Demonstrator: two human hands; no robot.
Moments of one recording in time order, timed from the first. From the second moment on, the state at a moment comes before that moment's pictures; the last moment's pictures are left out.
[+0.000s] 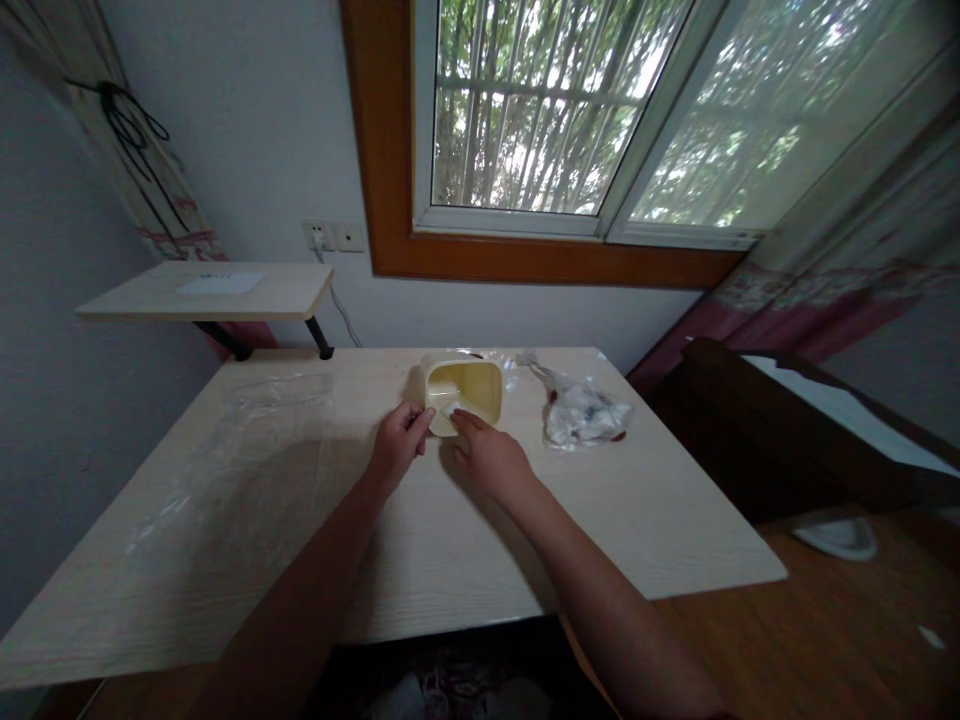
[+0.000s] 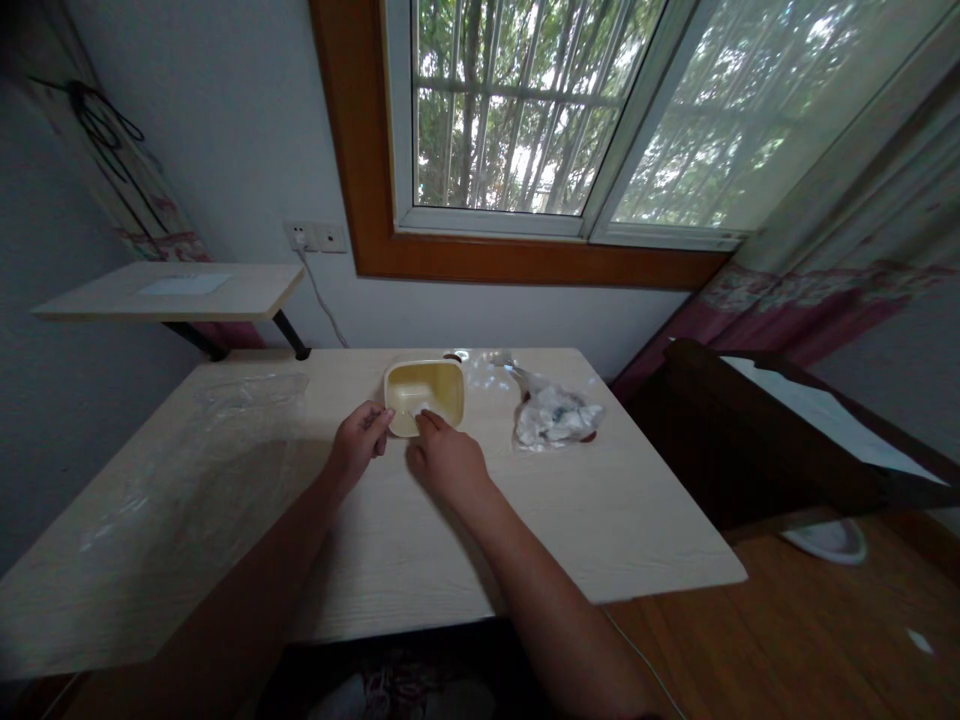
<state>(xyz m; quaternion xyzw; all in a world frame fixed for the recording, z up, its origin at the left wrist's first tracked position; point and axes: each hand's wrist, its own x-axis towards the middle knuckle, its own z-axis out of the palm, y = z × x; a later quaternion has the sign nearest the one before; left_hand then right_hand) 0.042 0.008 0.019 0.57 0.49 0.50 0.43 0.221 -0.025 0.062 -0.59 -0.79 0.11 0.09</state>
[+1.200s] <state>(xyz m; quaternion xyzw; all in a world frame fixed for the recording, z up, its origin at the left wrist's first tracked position) 0.040 0.012 0.015 0.54 0.48 0.54 0.44 0.195 -0.021 0.057 -0.57 -0.81 0.10 0.12</state>
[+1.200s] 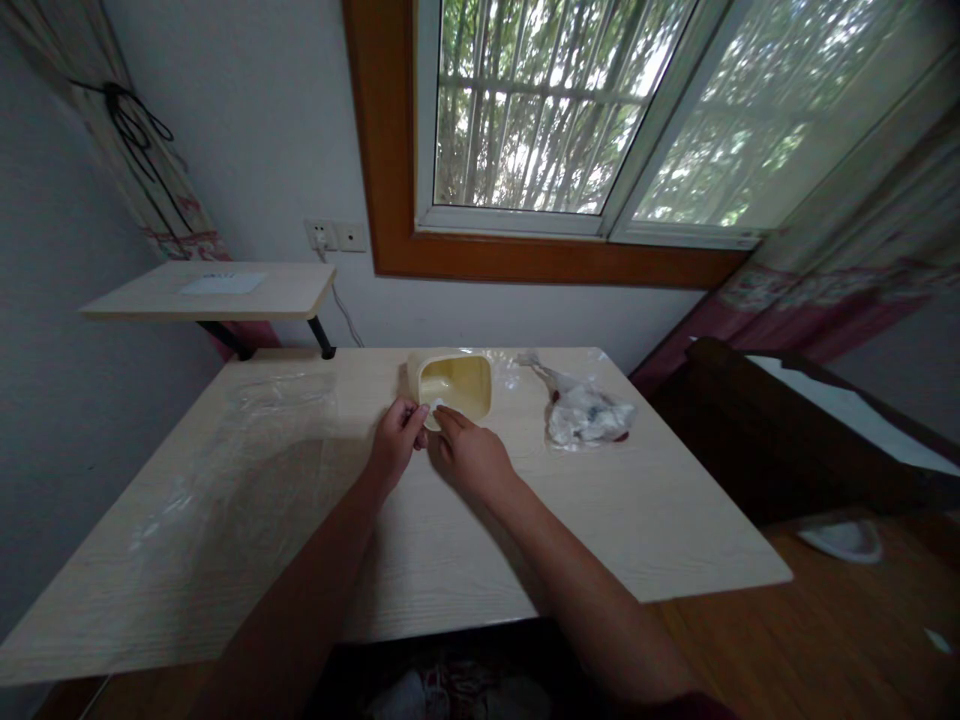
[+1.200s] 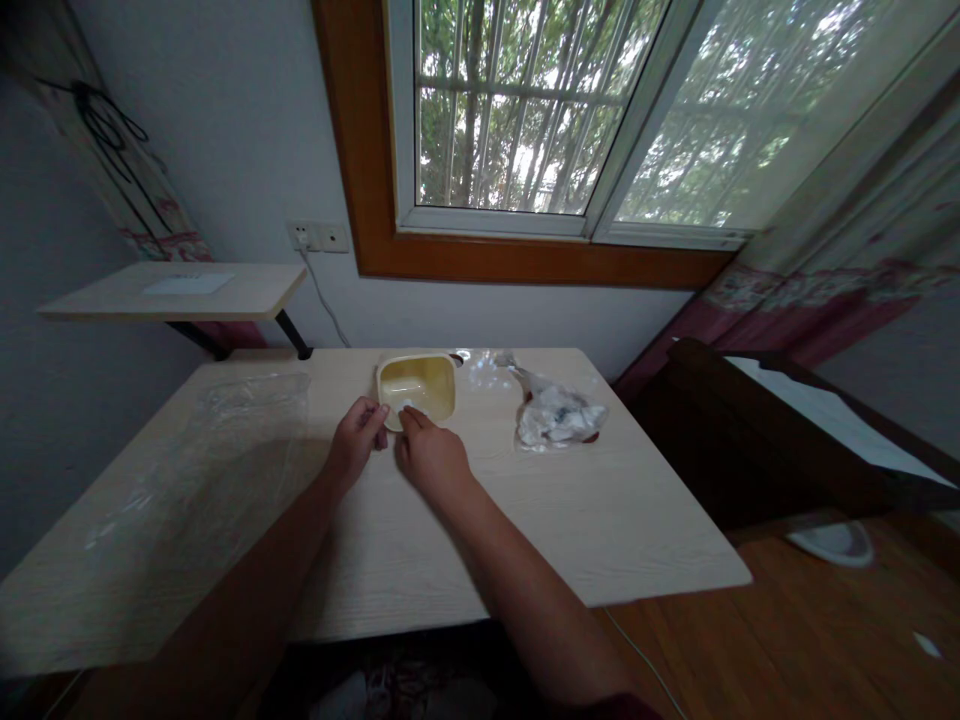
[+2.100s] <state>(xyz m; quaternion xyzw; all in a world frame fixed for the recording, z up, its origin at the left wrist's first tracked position) 0.039 0.015 0.008 0.56 0.47 0.52 0.43 0.217 -0.014 0.057 -0.58 -0.80 0.10 0.09</state>
